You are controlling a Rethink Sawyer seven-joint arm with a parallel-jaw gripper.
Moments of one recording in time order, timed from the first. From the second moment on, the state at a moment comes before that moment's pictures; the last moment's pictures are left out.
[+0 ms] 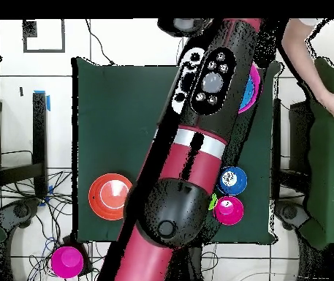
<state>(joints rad) -0.35 0.14 -1.54 -0.01 1.20 1.25 1.72</state>
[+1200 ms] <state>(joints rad) -0.35 0.14 -1.54 0.00 1.20 1.25 1.72</state>
